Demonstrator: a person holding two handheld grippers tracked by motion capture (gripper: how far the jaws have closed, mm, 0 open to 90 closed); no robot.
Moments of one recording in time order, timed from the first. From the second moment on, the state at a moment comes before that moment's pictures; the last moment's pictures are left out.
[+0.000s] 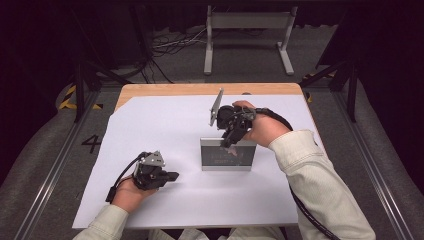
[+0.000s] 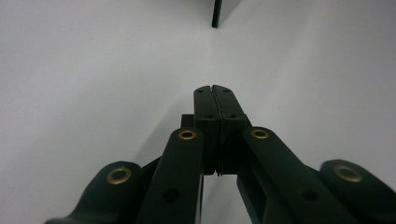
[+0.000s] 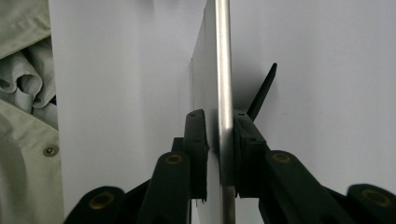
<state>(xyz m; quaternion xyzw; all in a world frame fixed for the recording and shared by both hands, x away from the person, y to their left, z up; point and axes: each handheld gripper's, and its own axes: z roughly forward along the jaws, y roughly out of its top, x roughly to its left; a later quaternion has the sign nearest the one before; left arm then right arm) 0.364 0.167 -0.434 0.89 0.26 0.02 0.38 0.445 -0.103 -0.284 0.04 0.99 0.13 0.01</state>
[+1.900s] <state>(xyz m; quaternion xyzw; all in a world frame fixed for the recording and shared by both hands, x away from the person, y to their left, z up) 0.381 0.163 -0.434 0.88 0.27 0.00 0.38 0.439 -0.194 -0.257 0.13 0.96 0.22 0.08</state>
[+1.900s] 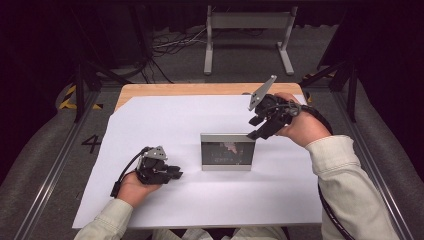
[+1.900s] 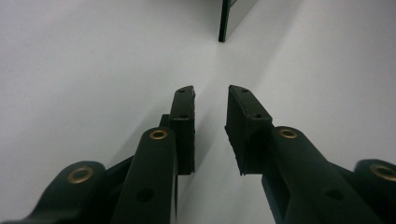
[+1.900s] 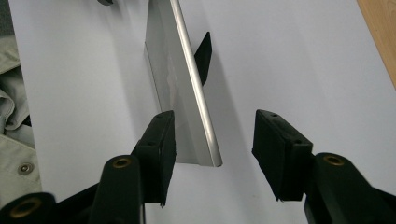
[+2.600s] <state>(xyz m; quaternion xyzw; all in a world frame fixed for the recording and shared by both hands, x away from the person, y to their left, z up) 0.383 0.167 -0.434 0.88 0.28 0.00 0.39 0.435 -0.237 -0.259 0.17 0.95 0.25 0.09</state>
